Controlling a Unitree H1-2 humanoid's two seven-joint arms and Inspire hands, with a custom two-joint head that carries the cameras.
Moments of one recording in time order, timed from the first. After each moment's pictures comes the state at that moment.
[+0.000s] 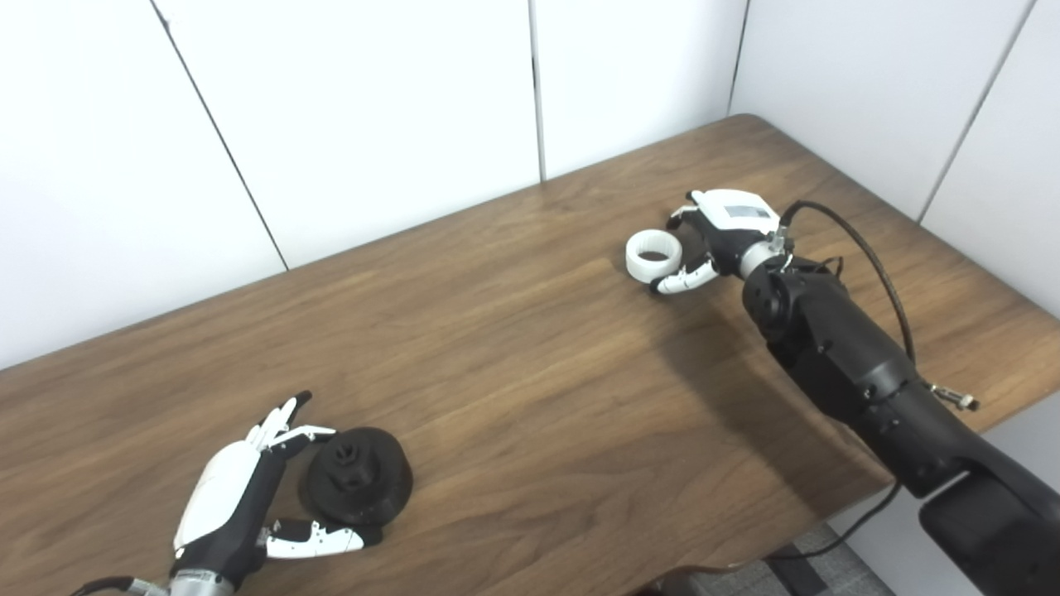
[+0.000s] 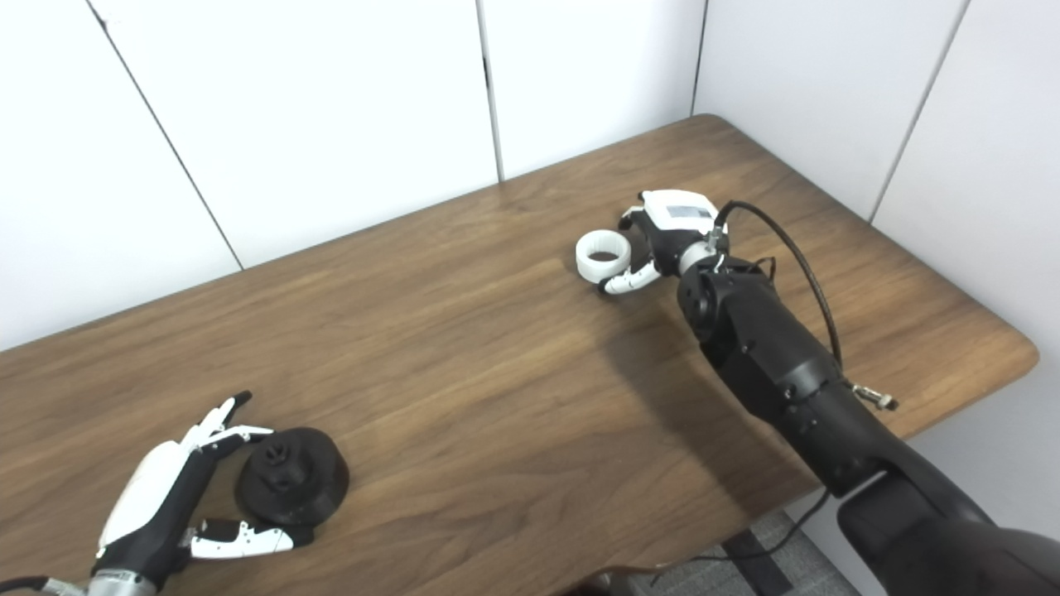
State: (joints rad) left arm -0.17 0.30 -0.29 -0.01 0.58 -0.05 -0.18; right arm -0.35 -0.60 0.10 0.10 -0.89 0.46 0.30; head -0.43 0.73
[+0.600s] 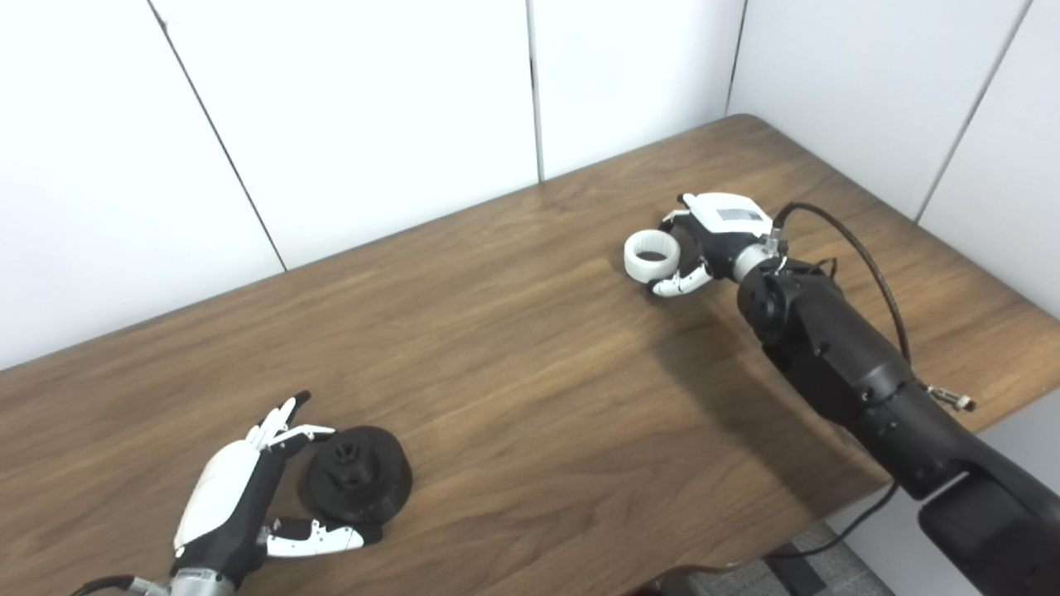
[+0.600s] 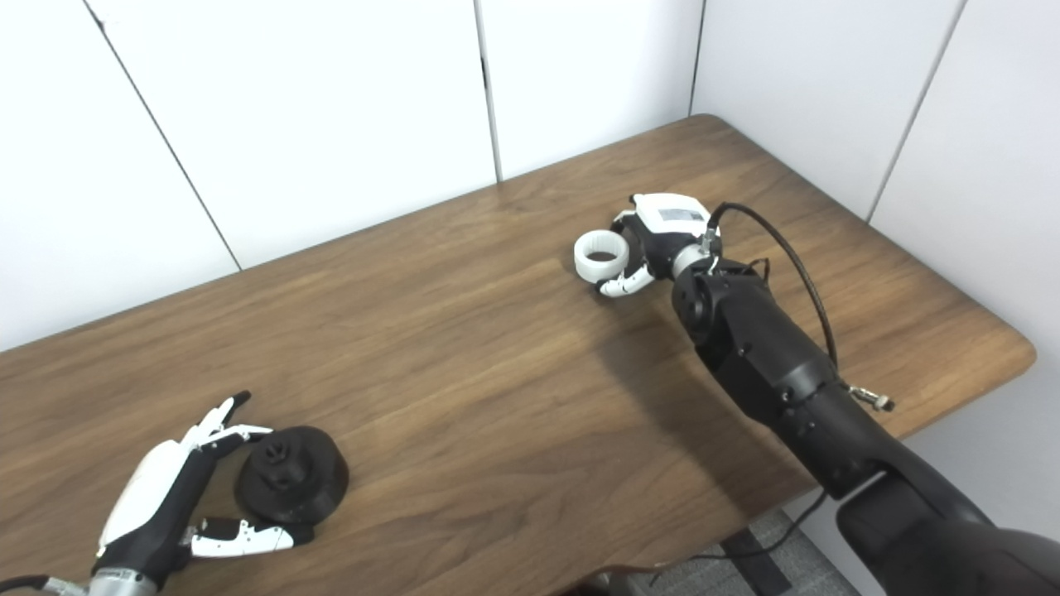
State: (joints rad) left arm -0.17 0.30 -0.29 -0.01 0.58 -0.02 -0.19; right arm -0.35 -0.60 0.13 0.08 -0.88 0.46 0.31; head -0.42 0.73
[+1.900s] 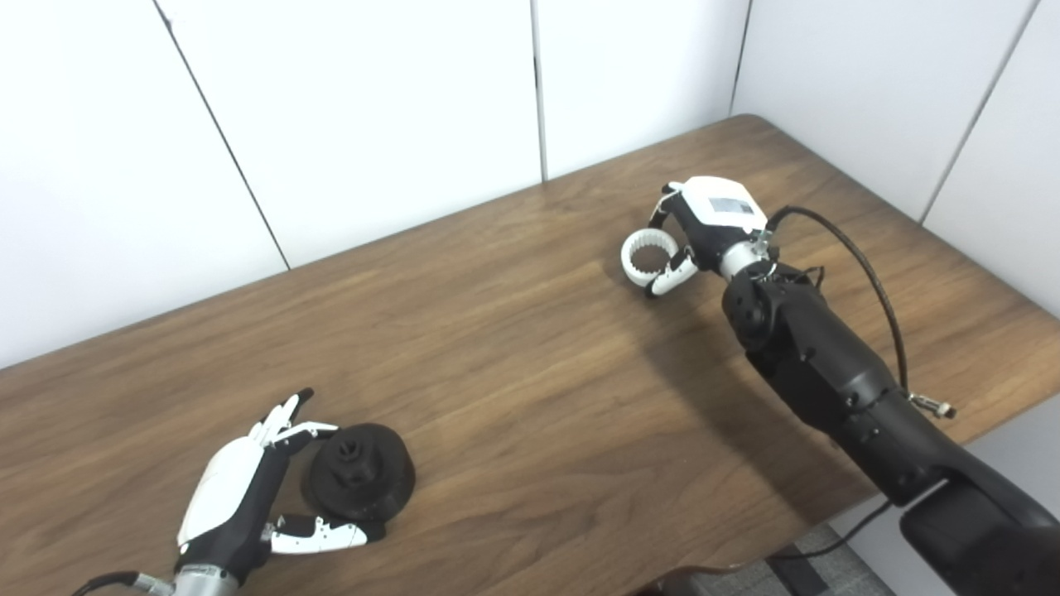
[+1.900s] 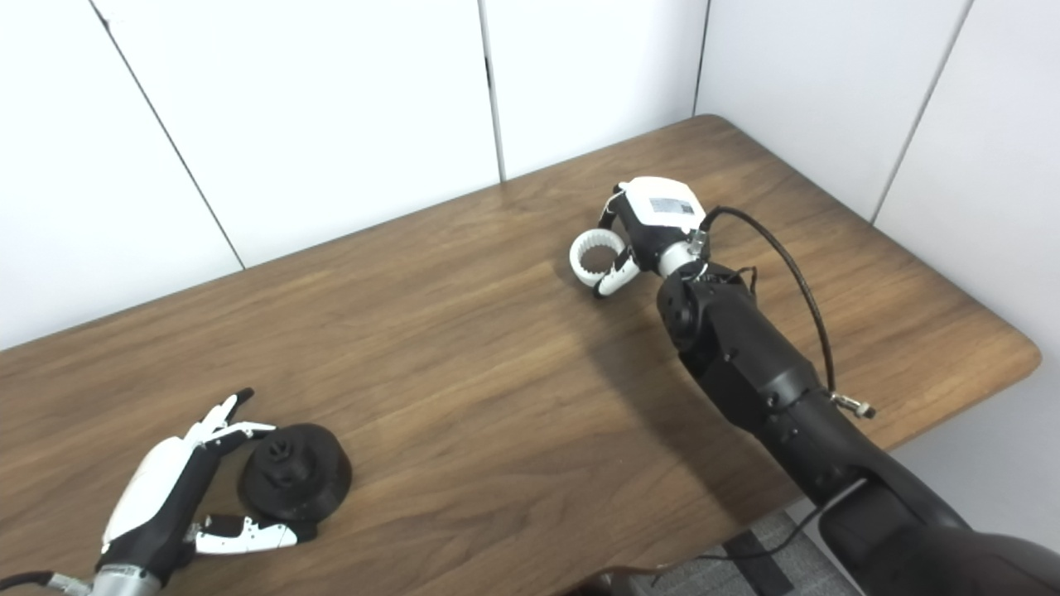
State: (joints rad) left arm -0.17 0.30 -0.30 -0.03 0.59 -0.01 -0.19; right arm -0.36 -0.56 0.12 0.09 -0.84 0.45 0.13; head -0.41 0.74
